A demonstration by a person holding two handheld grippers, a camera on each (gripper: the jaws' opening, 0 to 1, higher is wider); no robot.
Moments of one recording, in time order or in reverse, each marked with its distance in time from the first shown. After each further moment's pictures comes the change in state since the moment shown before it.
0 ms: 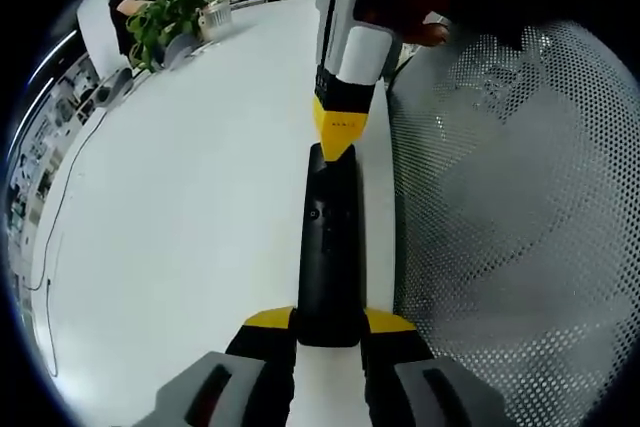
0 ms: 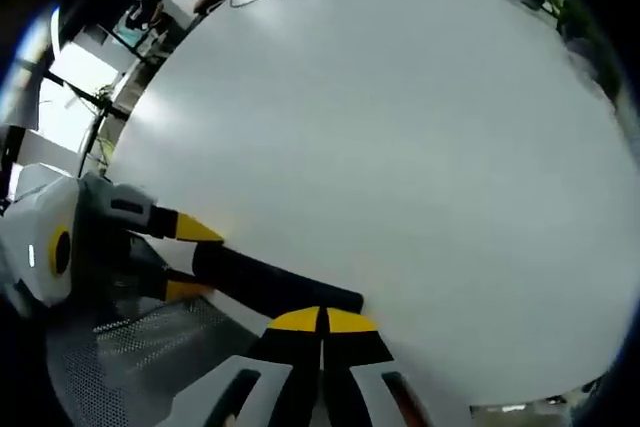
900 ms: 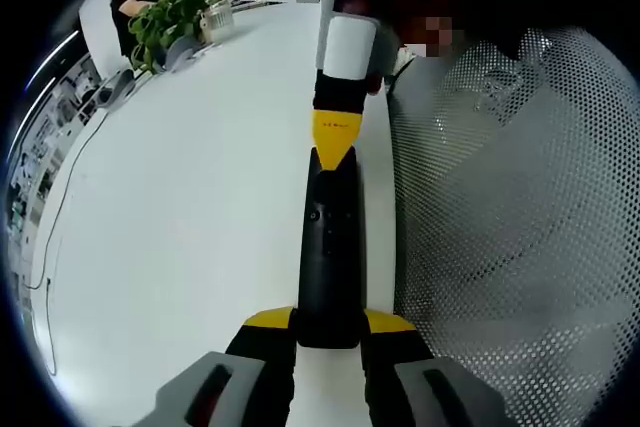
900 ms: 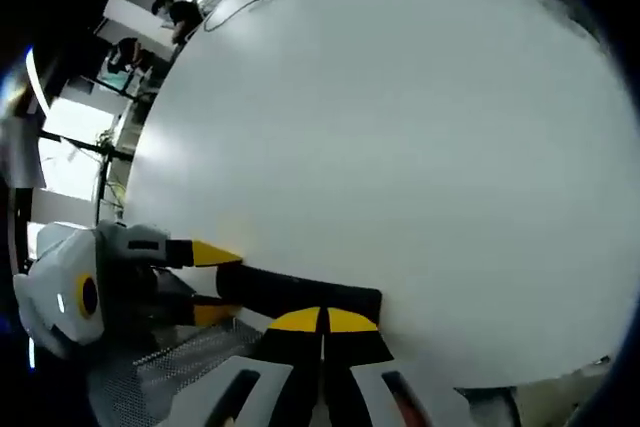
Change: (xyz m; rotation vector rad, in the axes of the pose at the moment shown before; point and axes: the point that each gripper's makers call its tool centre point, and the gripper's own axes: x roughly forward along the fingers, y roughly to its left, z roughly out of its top) left arm 0.000 0.000 0.001 -0.003 -0.013 0.003; right arm 0.000 0.012 0.002 0.227 -0.030 0.163
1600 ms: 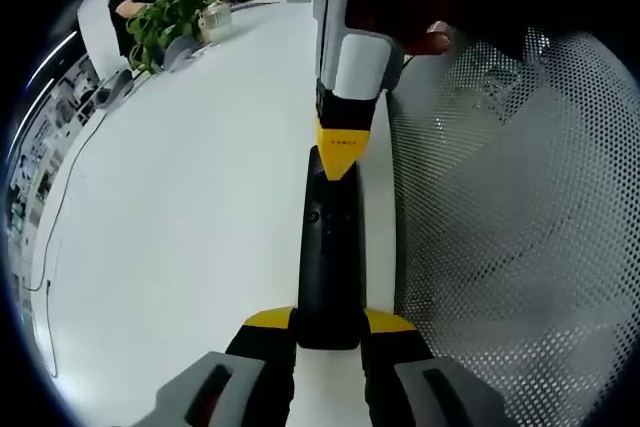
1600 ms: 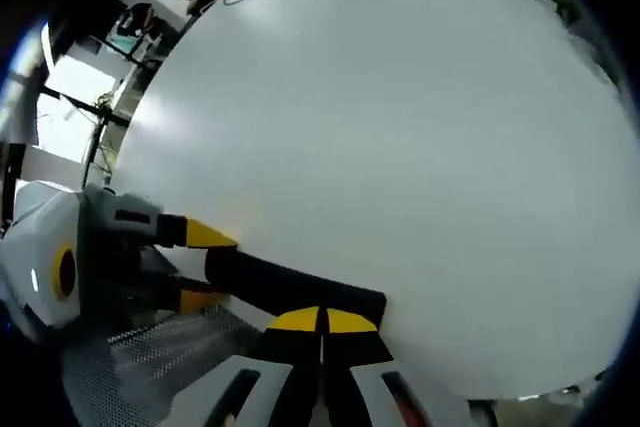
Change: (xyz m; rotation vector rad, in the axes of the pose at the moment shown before) left arm 0.001 0.000 0.001 0.004 0.005 -0.002; right arm 0.005 0.000 -0.003 -0.145 0.029 -0.086
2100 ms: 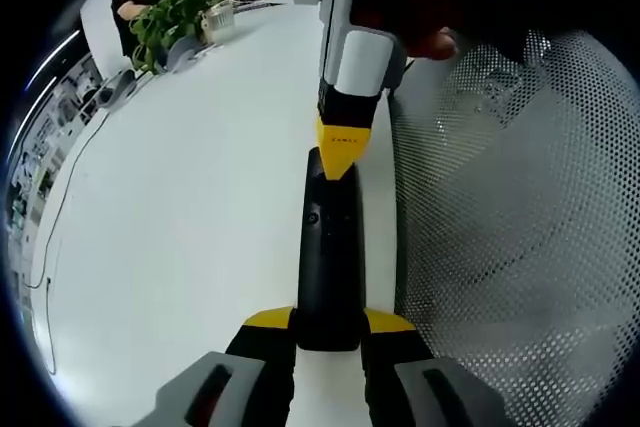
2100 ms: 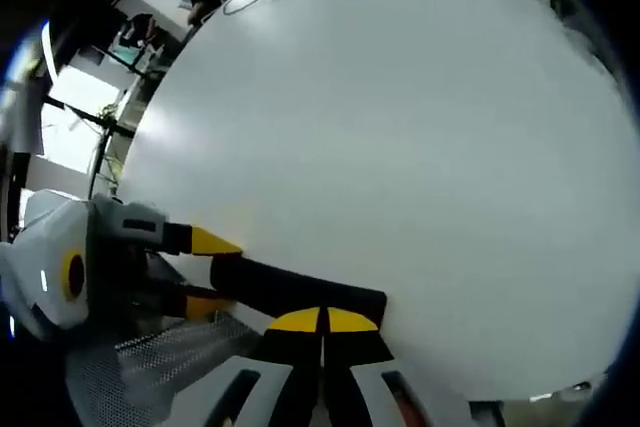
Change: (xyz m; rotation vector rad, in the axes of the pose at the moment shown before) left arm 0.000 0.000 0.000 -0.008 -0.012 0.006; right arm -0.006 -0.002 0.016 0.023 -0.114 0.022
